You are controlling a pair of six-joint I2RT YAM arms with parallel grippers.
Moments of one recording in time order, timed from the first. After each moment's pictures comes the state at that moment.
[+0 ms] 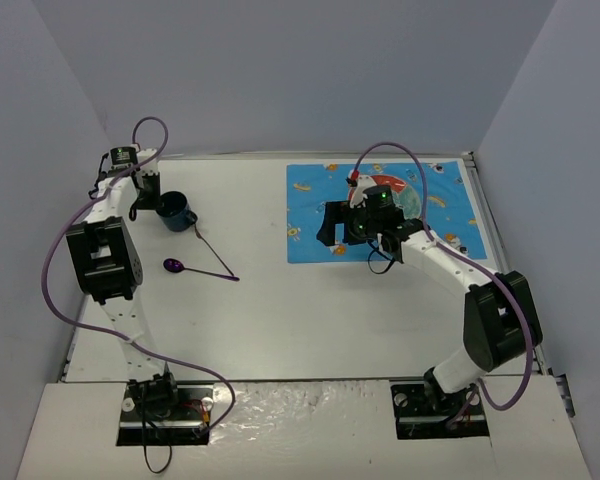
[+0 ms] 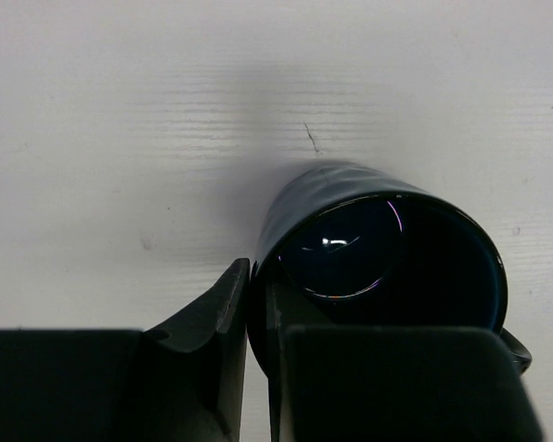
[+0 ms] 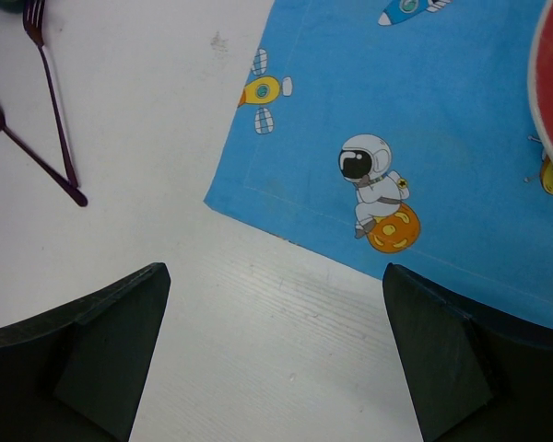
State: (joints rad) left arm 0.21 2.11 1.77 -0.60 0.20 0.14; right arm 0.41 1.54 1.02 -0.14 -0.23 0.30
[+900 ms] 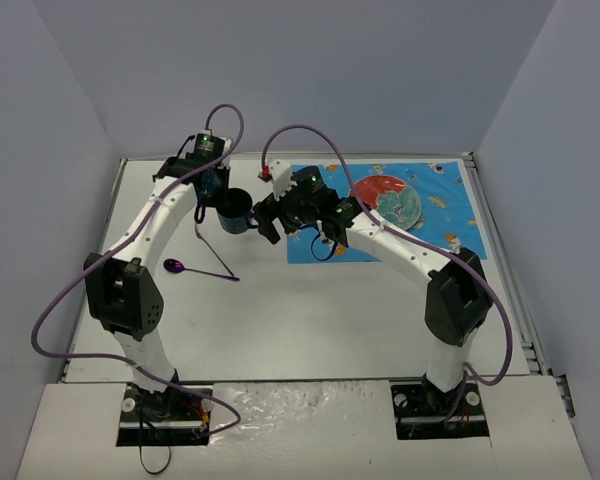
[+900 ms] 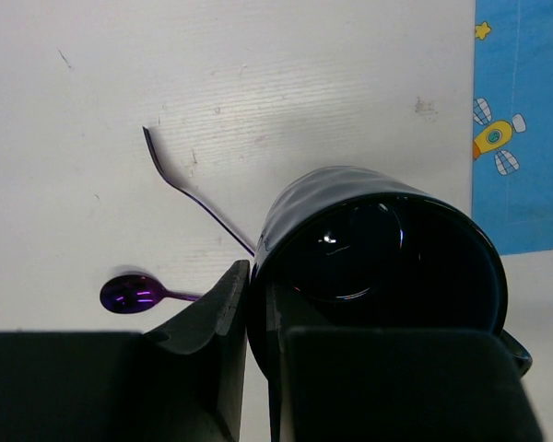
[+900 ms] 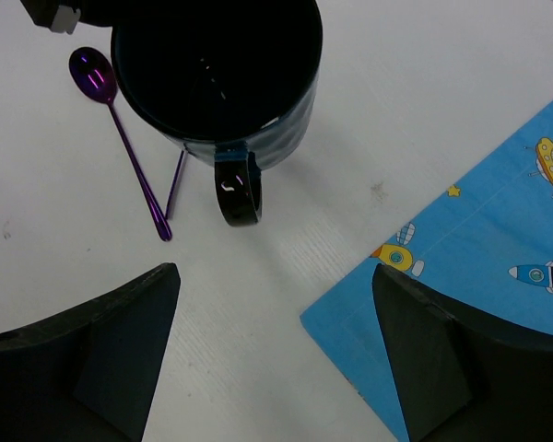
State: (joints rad) left arm -0.28 1.79 1.75 -0.89 -0.12 -0.13; right arm 0.72 1.81 1.51 -0.24 -0.19 -0.05
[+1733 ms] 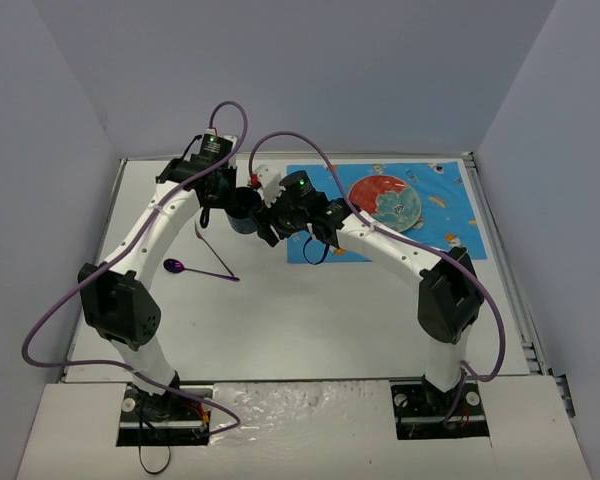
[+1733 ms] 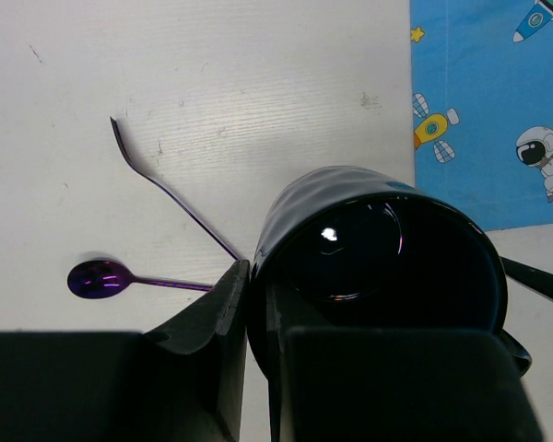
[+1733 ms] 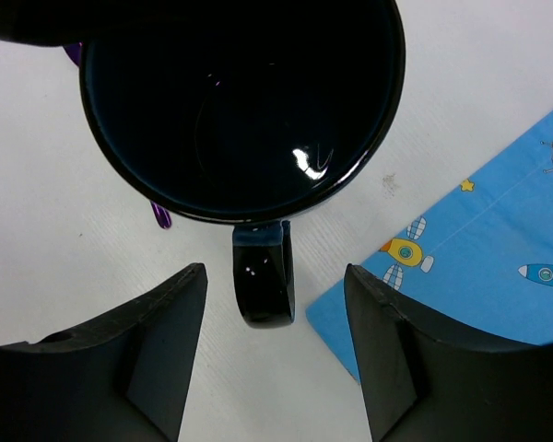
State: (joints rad) left arm -0.36 1.73 1.75 -0.92 -0.13 -0.22; right arm 0.77 1.85 1.55 -0.30 -0.14 -0.09
